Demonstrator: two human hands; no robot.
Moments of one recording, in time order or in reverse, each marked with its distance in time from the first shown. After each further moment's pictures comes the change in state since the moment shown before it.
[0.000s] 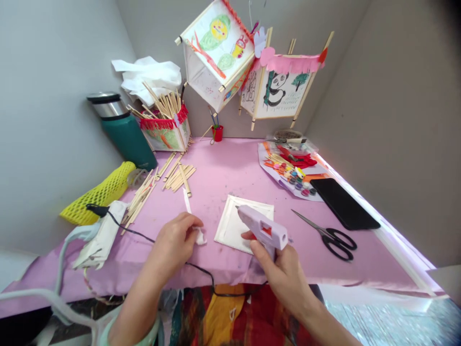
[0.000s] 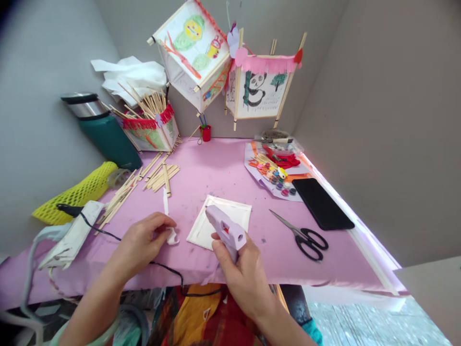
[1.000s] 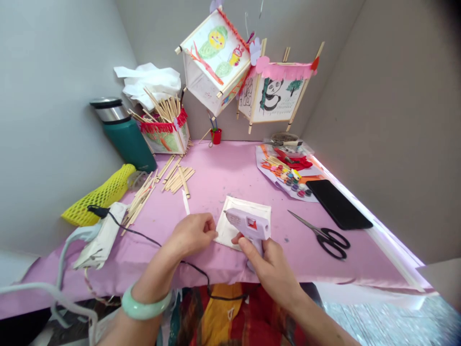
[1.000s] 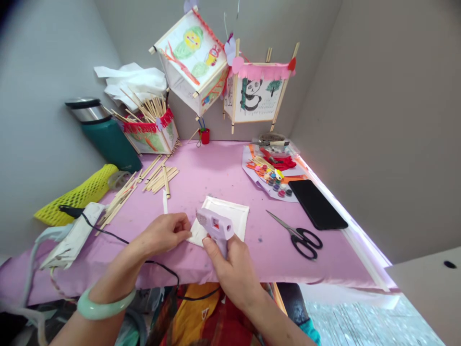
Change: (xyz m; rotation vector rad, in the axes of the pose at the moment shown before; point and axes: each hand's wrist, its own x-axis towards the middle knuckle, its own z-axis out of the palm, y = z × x) left_hand 0.037 0.020 0.016 0.046 -0.312 -0.142; right_hand 0.004 -0.011 0.008 0.082 -0.078 0.104
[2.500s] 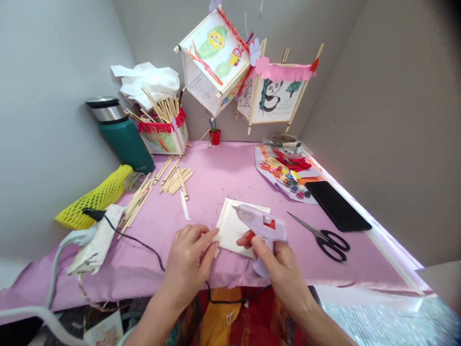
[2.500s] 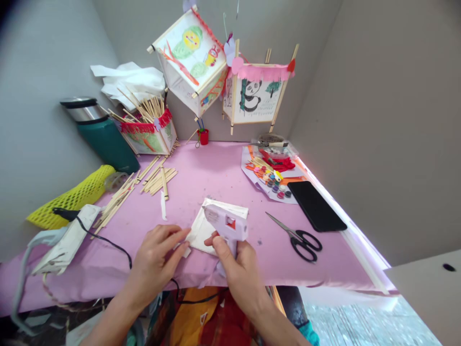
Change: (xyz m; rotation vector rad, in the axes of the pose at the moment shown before) left_hand -0.050 -0.002 0.034 0.073 0.560 0.392; right_hand -0.002 -0.008 -0.009 0.120 0.070 0.040
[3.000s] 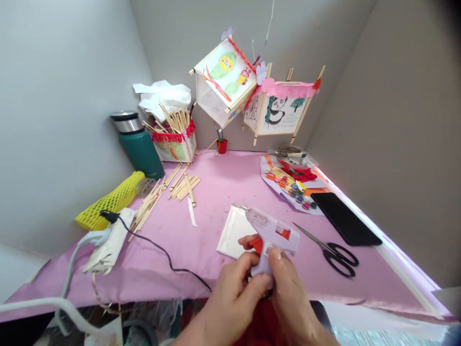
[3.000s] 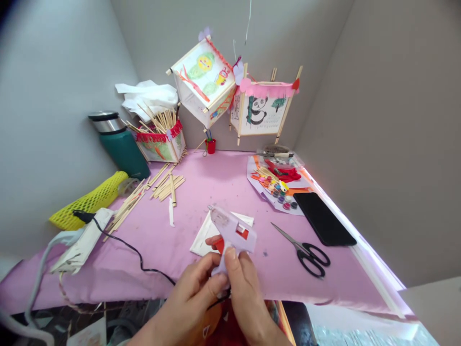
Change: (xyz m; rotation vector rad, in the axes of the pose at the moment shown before) left_hand 0.005 0.076 0.007 -1.139 -0.360 -0.437; right_hand -0.013 0.016 0.008 0.120 0.005 -0.045
